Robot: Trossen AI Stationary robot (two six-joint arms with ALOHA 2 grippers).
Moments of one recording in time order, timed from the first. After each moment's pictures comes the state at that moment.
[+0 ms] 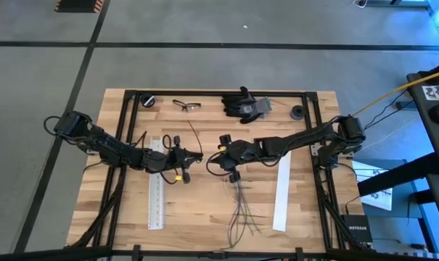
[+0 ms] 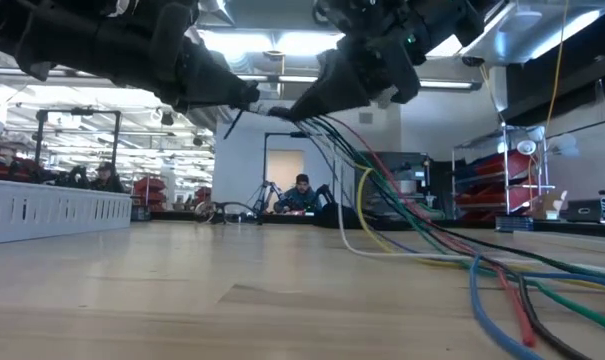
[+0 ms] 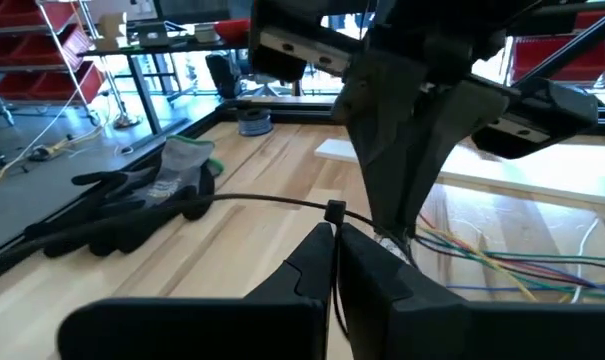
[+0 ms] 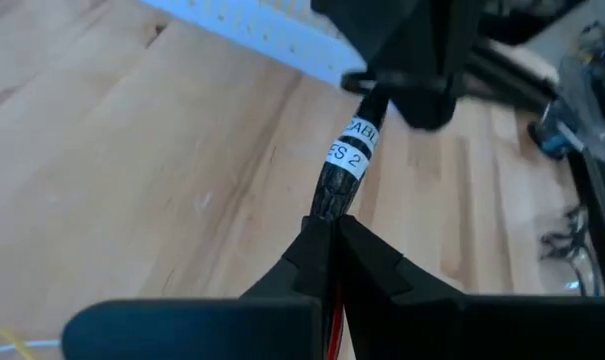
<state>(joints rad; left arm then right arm) -0.29 1.41 0.41 0.83 -0.63 -0.02 0.11 1.70 1.05 0.05 0.09 -0.41</state>
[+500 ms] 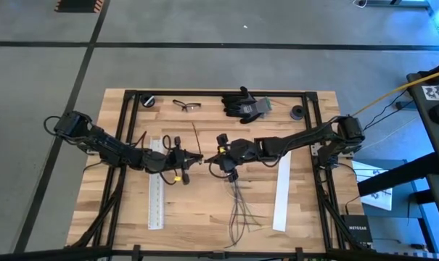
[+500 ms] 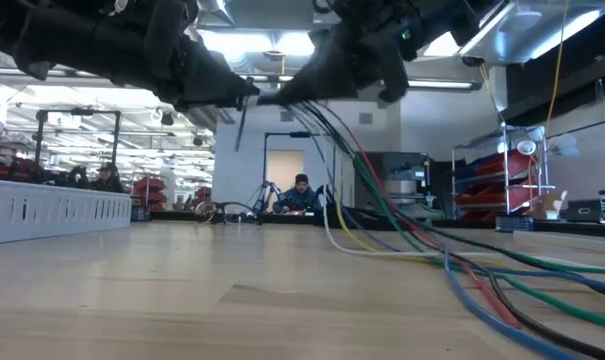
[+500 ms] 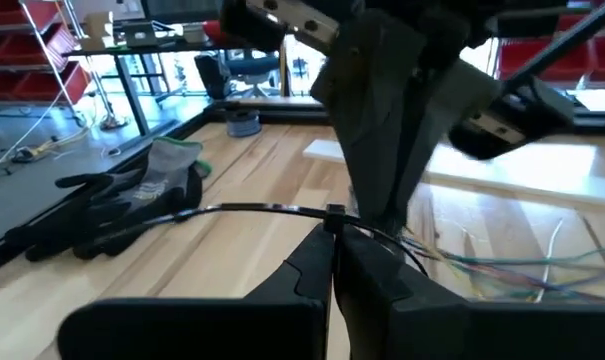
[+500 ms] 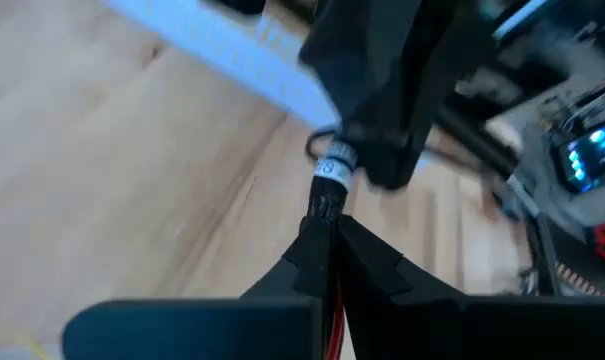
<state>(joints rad) -0.29 1.41 0.41 0.84 -0.61 -0.03 0.11 1.72 1.05 0.16 0.08 -0.55</state>
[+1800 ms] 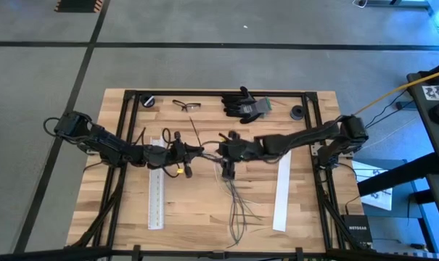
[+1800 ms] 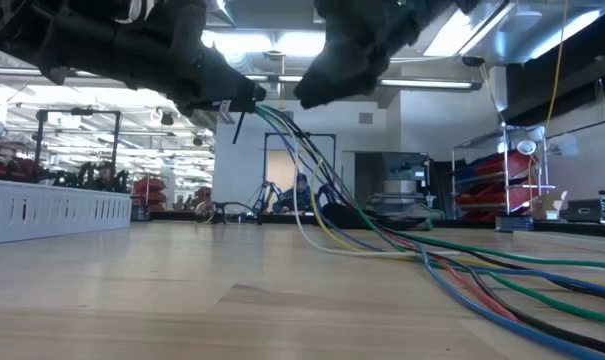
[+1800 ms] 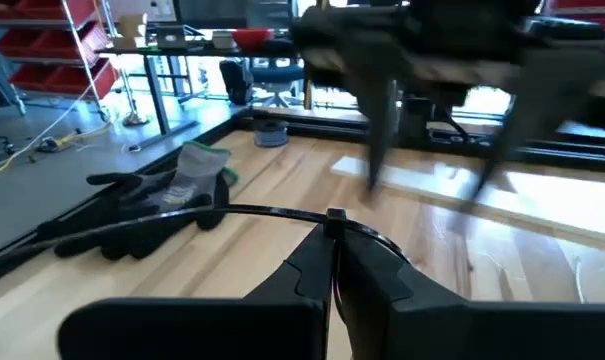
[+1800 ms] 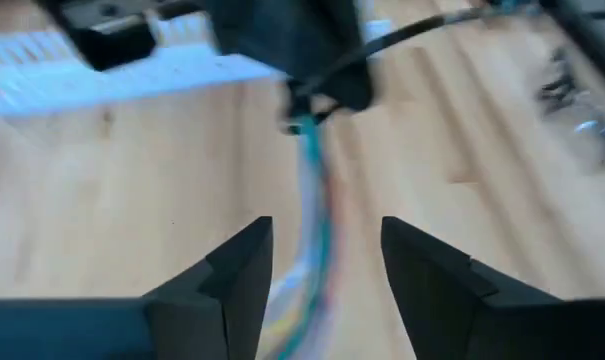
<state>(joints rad) -0.23 1.41 0.41 0.88 -0.59 -0.06 0.14 1.67 1.15 -0.15 0.18 0.19</state>
